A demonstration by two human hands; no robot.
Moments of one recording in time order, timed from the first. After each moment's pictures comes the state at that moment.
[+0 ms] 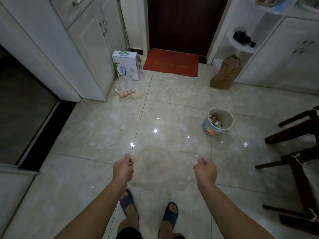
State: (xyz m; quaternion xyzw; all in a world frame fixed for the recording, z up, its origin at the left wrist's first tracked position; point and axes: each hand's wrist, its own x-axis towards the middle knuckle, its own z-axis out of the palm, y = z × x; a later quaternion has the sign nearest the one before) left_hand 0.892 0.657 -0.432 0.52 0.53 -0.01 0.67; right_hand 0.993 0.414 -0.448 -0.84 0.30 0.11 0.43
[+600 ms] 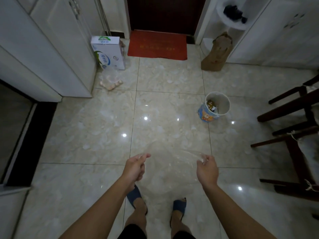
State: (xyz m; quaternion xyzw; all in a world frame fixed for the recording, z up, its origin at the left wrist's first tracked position) left_hand 0.937 0.730 -0.453 0.59 0.38 -0.20 0.68; right_hand 0.989 0.488 -0.462 -0.88 0.31 0.12 0.35
